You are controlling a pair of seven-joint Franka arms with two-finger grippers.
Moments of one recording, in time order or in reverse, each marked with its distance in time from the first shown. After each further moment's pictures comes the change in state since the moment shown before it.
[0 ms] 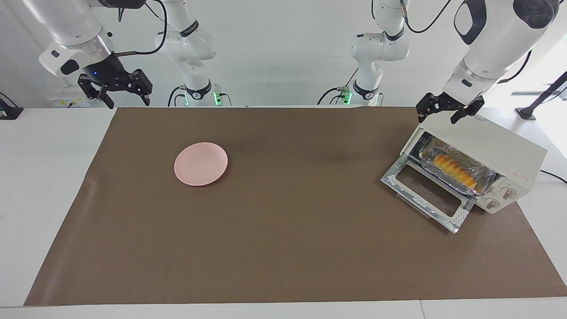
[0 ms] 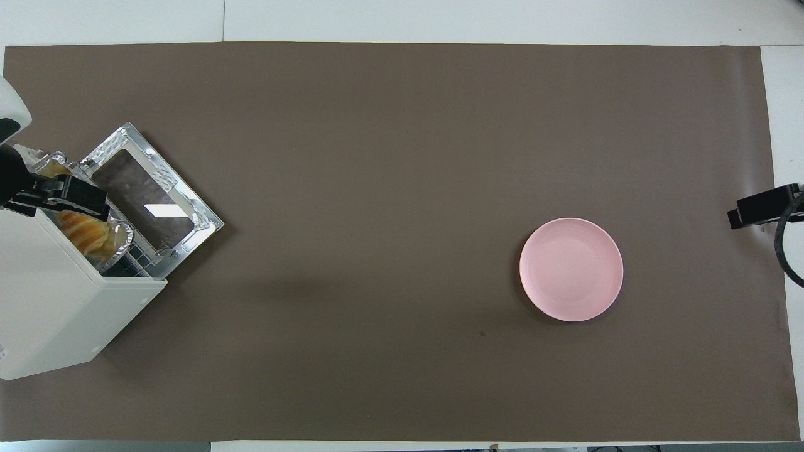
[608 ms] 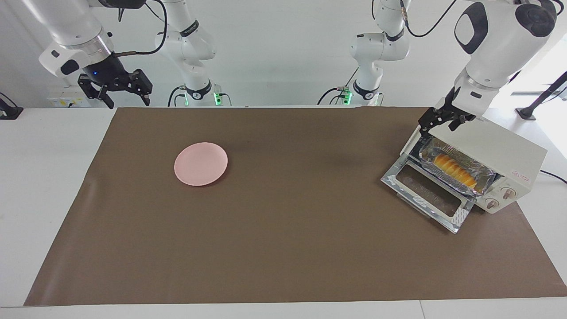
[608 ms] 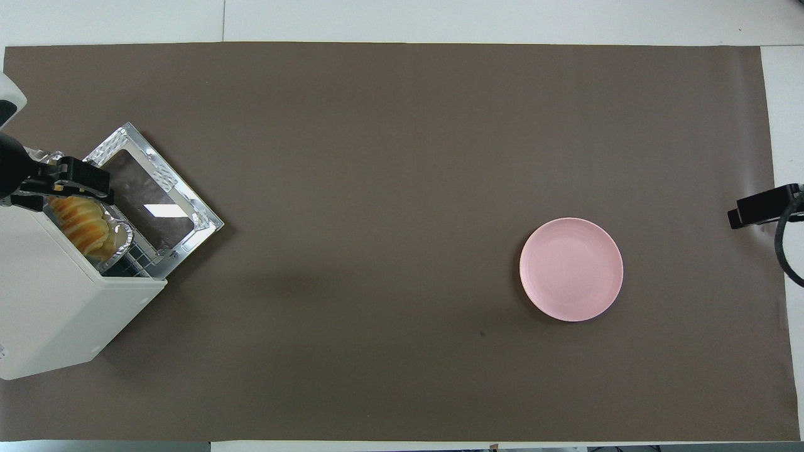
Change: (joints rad) left arm 0.005 0.057 0.009 -0.014 -0.028 0.130 -0.332; right arm 0.000 0.000 0.000 0.000 0.000 0.000 0.000
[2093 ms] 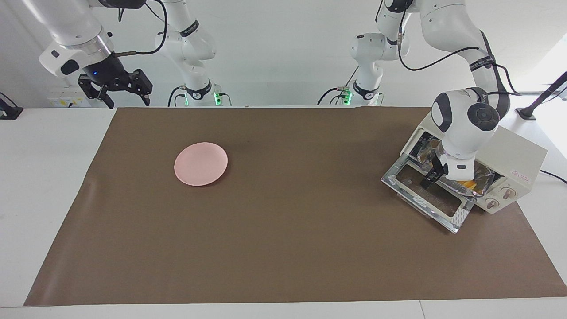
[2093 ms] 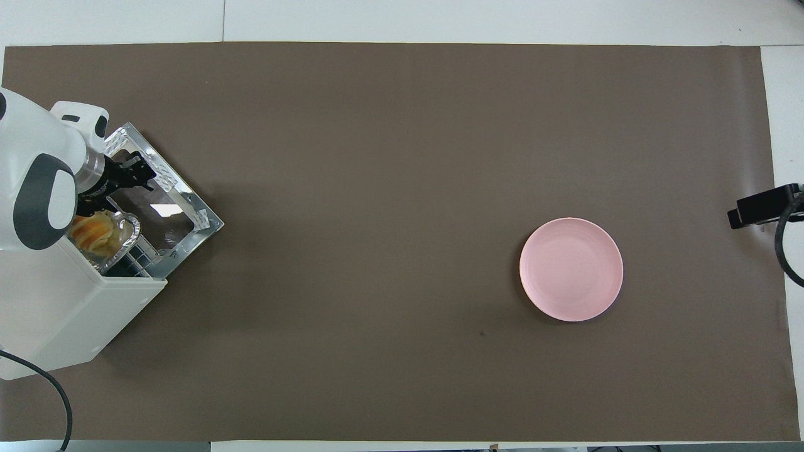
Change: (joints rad) left arm 0.065 0.145 0.006 -0.319 0.126 0.489 -0.353; right arm 0.000 0.000 0.000 0.000 0.000 0.000 0.000
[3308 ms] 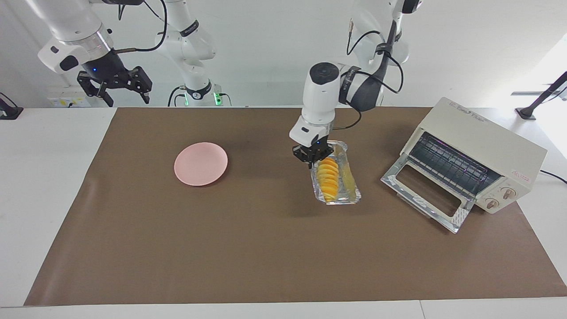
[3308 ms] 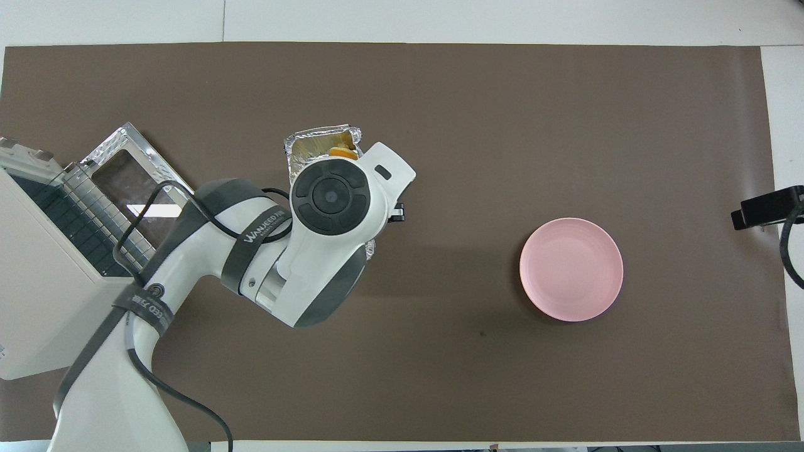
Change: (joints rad) left arm -0.667 0.042 -0.036 0.118 -0.081 0.053 -0.041; right arm 0.000 -0.011 0.000 0.000 0.000 0.000 0.000
